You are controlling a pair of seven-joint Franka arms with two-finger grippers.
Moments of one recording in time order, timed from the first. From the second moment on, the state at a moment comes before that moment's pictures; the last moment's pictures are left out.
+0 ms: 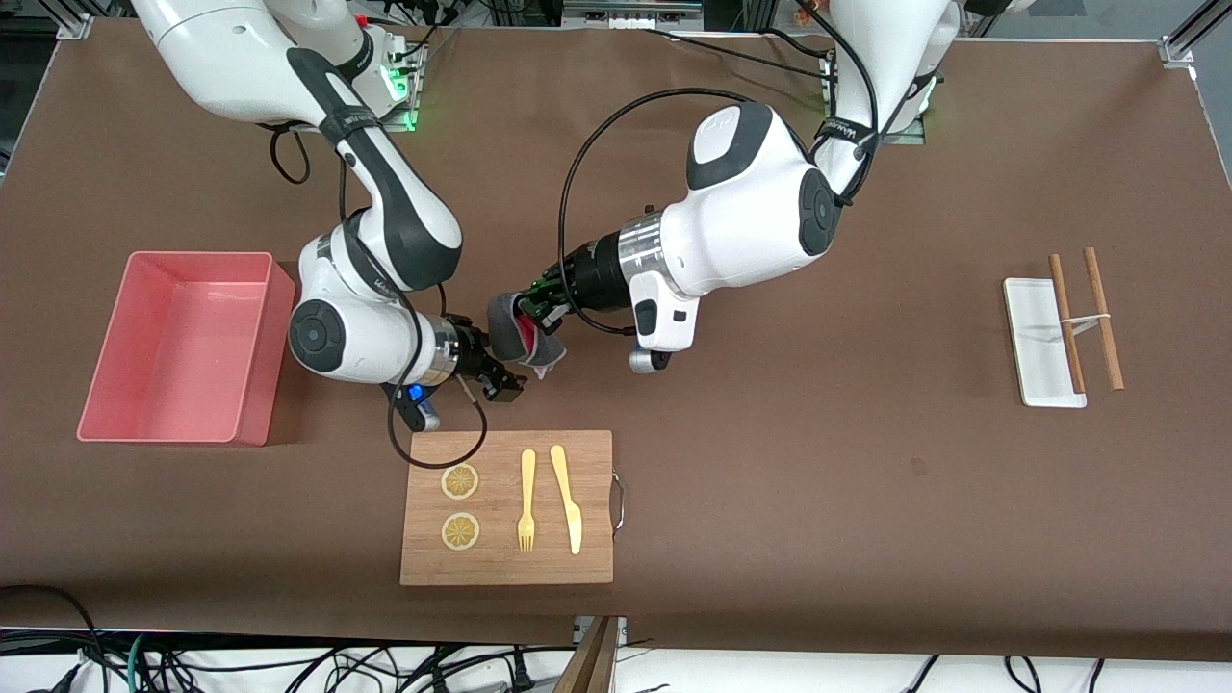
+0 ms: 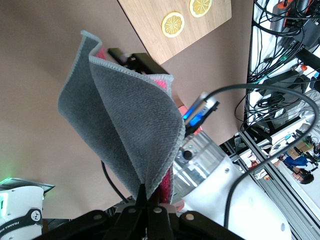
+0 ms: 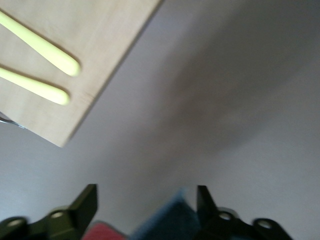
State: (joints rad) left arm -0.56 0.67 -0.12 -1.11 -0.86 2.22 -1.28; right arm 0.20 0.65 0.29 -1.48 0.26 2.02 1.17
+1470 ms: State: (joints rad) left arm -0.56 0.67 -0.11 -1.11 -0.86 2.23 -1.29; right arm 0.18 0.63 0.30 -1.47 0.26 1.83 1.16
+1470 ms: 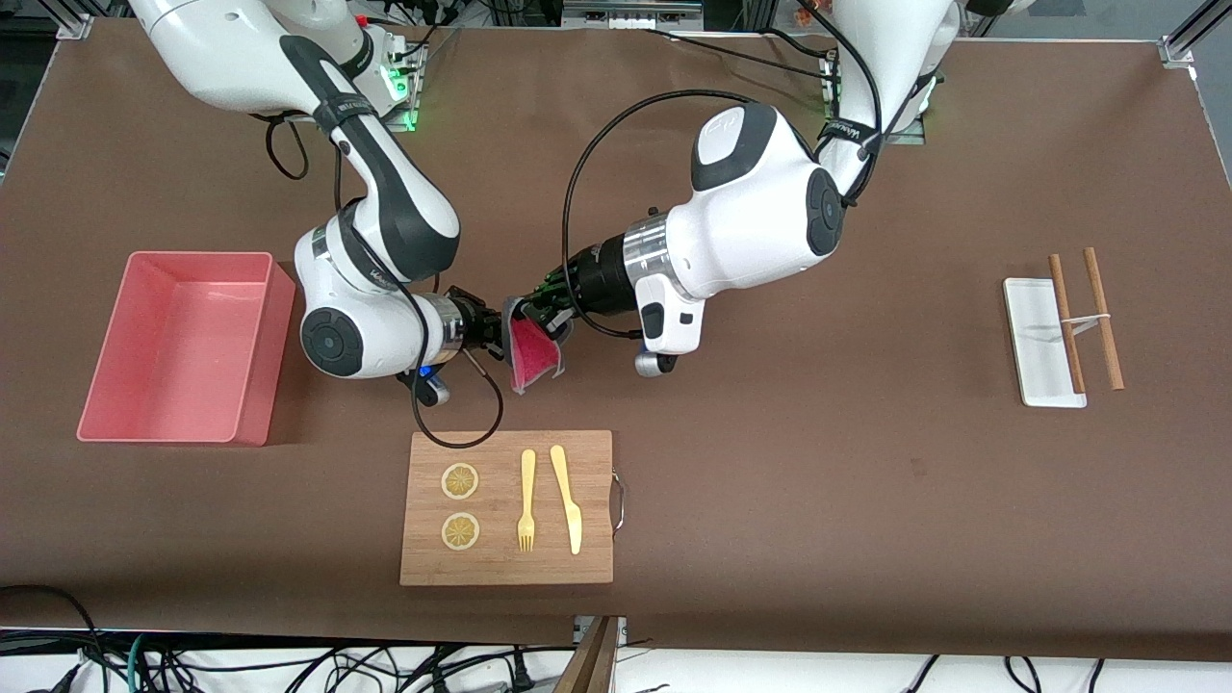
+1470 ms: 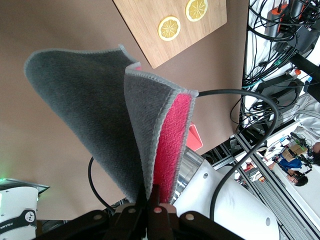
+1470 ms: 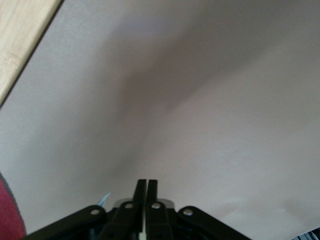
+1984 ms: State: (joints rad) left arm -0.56 0.67 -0.11 -1.11 -0.86 2.23 -1.29; right arm 0.15 0.62 0.26 -1.40 0.26 1.84 1.16
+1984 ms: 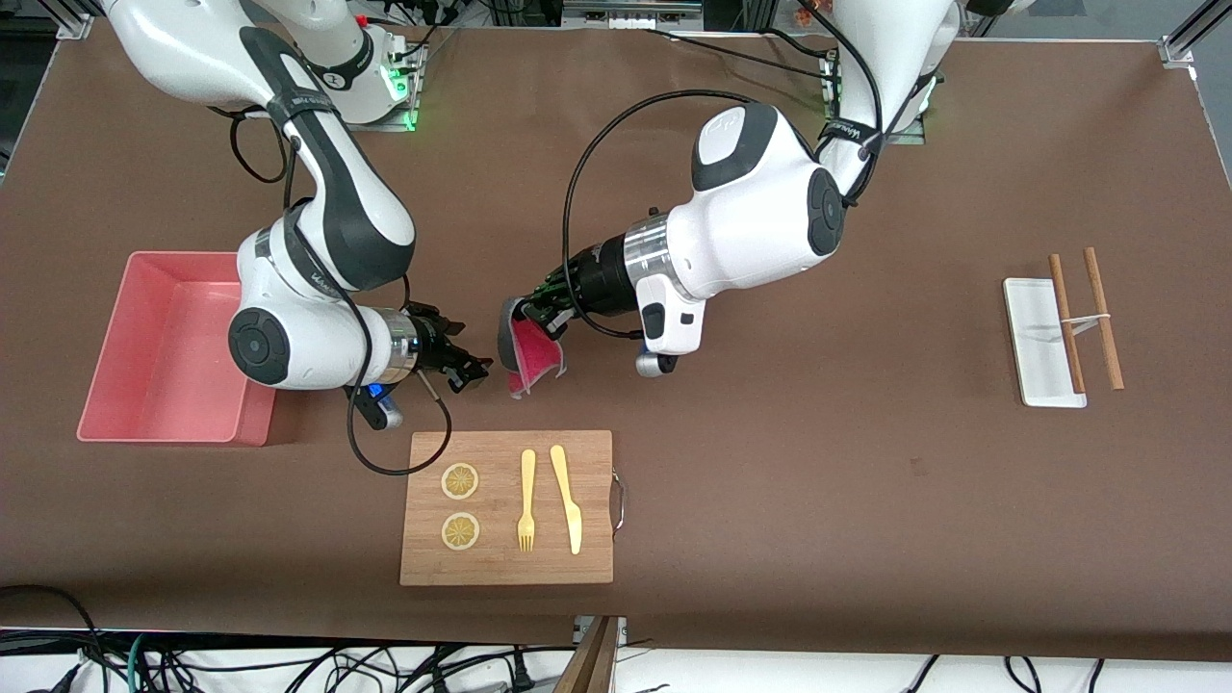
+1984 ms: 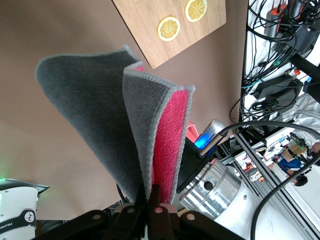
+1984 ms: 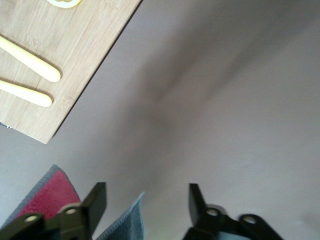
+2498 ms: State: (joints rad) left arm -0.55 0.67 -0.10 -1.10 -0.86 2.23 -1.29; right arm 0.16 0.65 0.27 -1.40 0.36 1.88 1.16
